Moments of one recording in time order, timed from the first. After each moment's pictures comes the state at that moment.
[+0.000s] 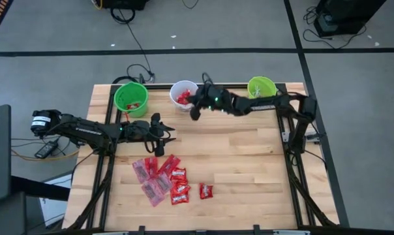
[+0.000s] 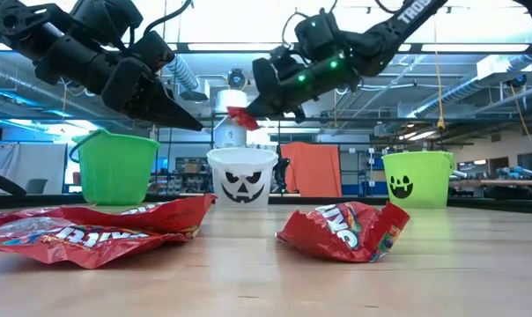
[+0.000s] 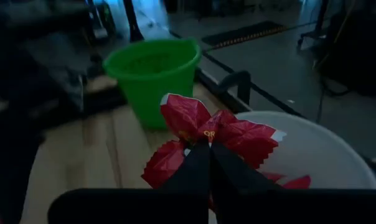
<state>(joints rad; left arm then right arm) 0.03 1.11 0.37 0.32 -0.18 0.07 -0.33 1.83 1.15 0.40 0.06 0.13</state>
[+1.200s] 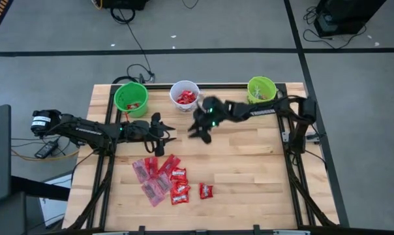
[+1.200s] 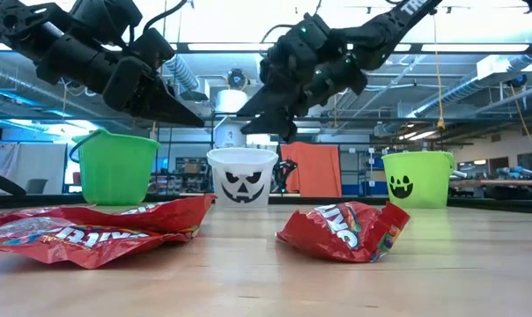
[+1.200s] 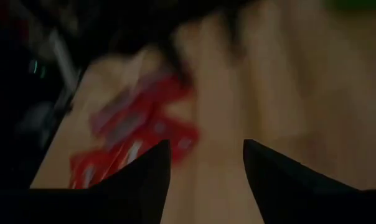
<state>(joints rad) 0.03 1.11 0.37 0.34 -0.18 0.11 -0.26 1.83 1.15 0.11 -0.52 0.20</state>
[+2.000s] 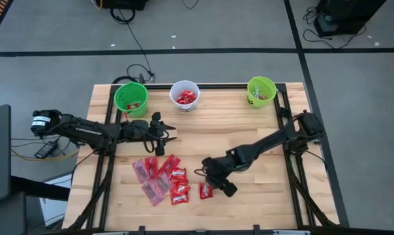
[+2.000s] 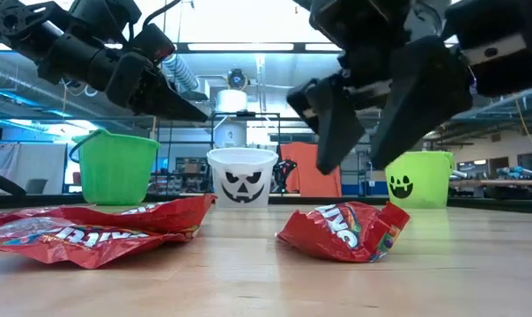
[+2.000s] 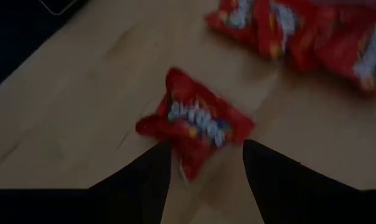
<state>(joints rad) 0.03 1.11 0.37 0.38 -0.18 0.12 0.30 1.84 1.10 -0.21 -0.25 -0.22</state>
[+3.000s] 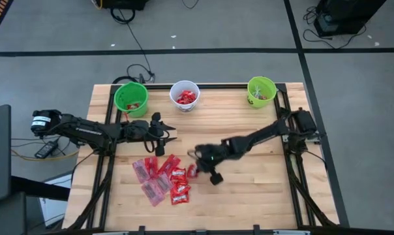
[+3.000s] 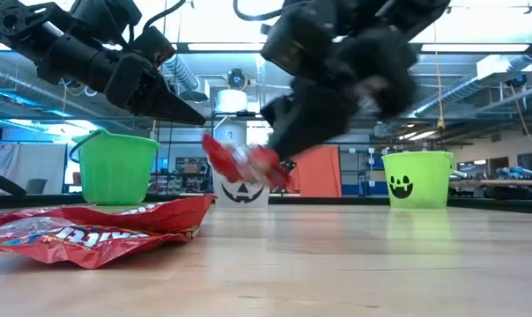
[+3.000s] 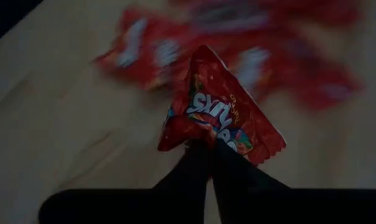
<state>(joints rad) 0.03 1.11 0.37 0.36 -0.18 0.09 0.17 1.89 1.10 0.00 -0.20 -0.18</state>
